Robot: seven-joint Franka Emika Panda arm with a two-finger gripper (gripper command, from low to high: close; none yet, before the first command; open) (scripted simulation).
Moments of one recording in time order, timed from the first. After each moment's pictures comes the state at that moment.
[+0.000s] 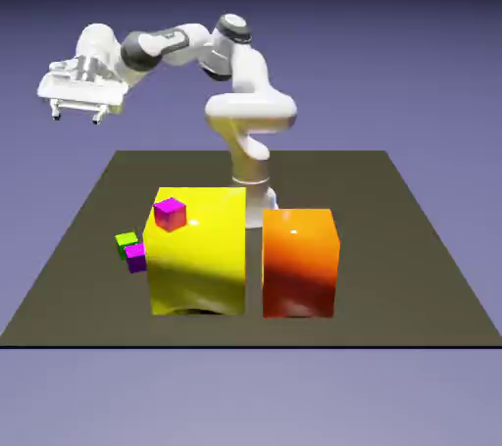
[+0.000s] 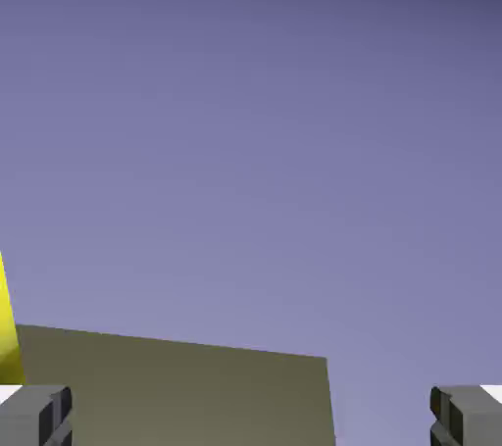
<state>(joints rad) 0.01 -1.33 -1.35 -2.55 -0.52 2.42 -0.27</state>
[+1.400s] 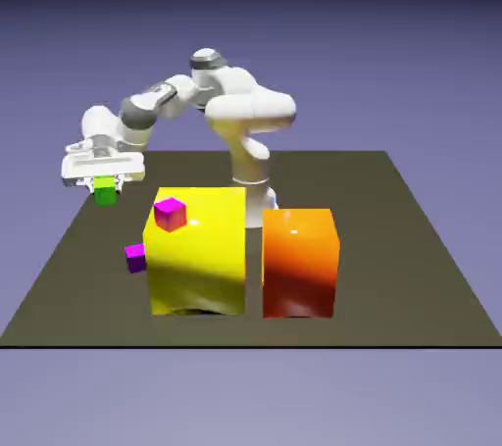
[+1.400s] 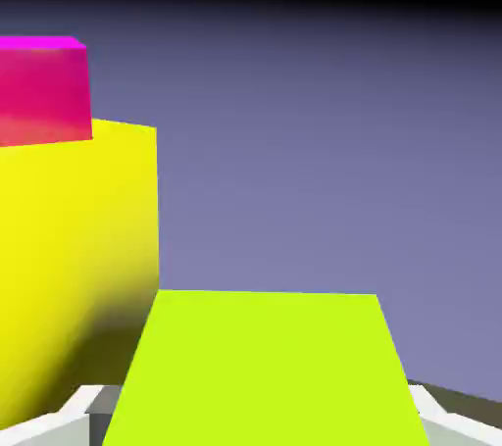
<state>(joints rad) 0.23 -1.42 -1.65 -2.71 -0.52 2.63 -0.46</state>
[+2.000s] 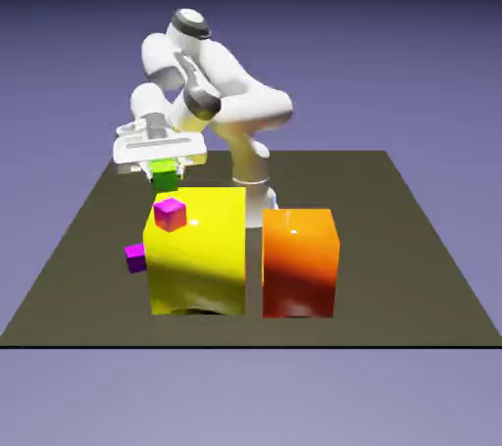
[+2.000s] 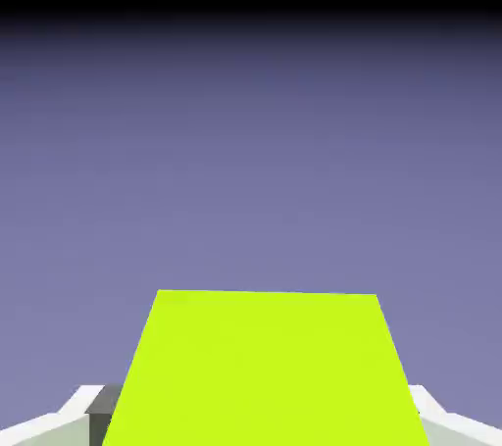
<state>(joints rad) 0.63 -1.10 -1.44 -2.92 -0.28 3.24 -0.22</state>
